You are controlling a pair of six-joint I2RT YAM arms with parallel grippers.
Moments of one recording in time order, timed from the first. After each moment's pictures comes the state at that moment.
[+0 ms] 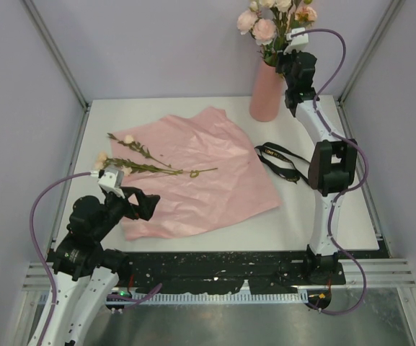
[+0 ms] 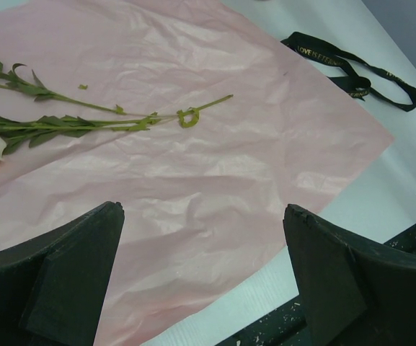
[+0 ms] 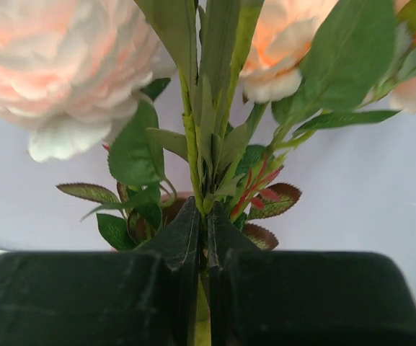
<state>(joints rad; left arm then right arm) -0.30 0.33 0.64 -0.55 0.20 -0.24 0.11 2.18 1.99 0.36 -0.04 -0.07</state>
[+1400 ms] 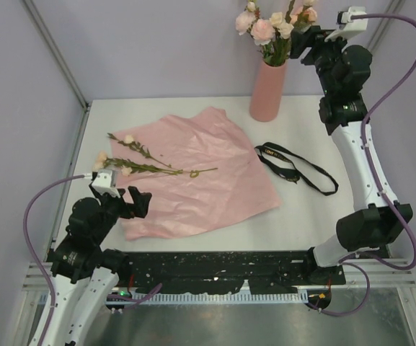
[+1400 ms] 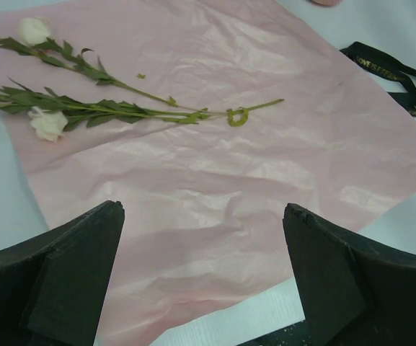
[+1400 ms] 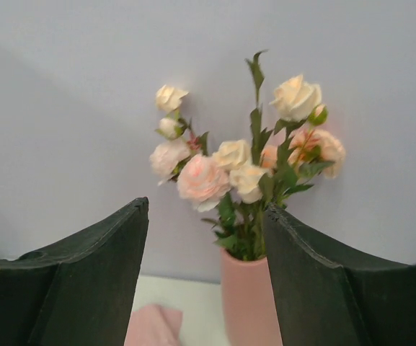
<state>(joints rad) -0.30 0.31 0.64 -0.60 0.06 -0.23 0.11 1.57 1.77 0.14 -0.04 0.13</state>
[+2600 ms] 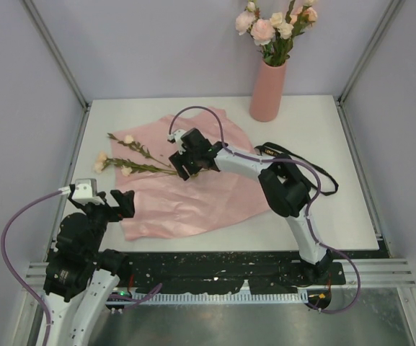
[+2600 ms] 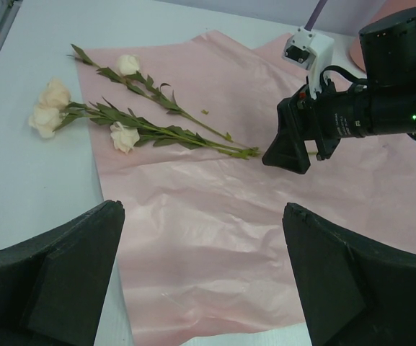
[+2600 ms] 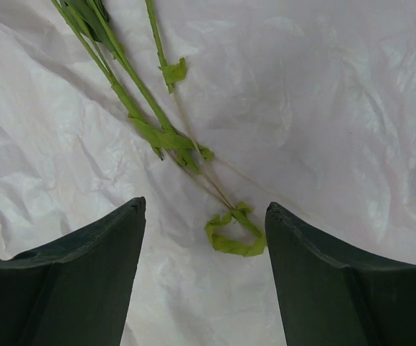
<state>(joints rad) -0.30 0.17 0.67 -0.67 -0.21 -0.26 0.80 2.20 1.69 -0.31 -0.08 0.01</state>
